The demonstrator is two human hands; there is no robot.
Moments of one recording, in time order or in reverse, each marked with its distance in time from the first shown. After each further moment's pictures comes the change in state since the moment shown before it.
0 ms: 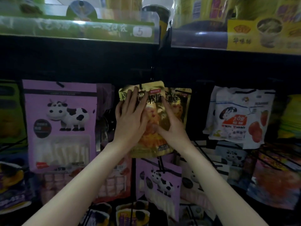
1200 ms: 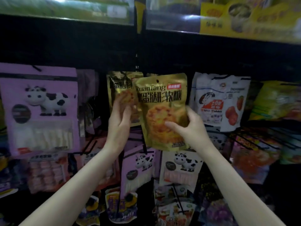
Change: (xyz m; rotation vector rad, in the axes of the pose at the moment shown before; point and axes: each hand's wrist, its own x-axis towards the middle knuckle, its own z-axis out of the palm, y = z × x) left_hand -0.044 0.048 -0.010 -1.021 0.060 -0.364; right_hand -0.072 -0.004 -0.070 0.007 0.148 0.147
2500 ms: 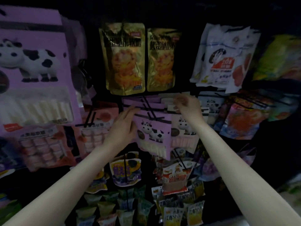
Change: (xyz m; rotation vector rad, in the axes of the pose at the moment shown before) left_hand -0.055 -0.099 -0.046 0.630 -0.510 0.070; right_hand 0.006 0.085 0.055 -0.209 0.183 0.272
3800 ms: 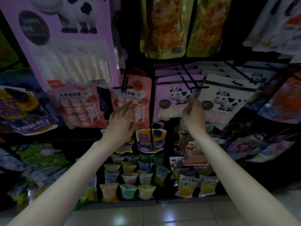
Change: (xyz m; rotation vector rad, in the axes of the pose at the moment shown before) left_hand -0.101 -0.066 -0.030 0.254 -0.182 -0.227; right_hand -0.085 0.042 0.114 -0.172 -0.046 0.088
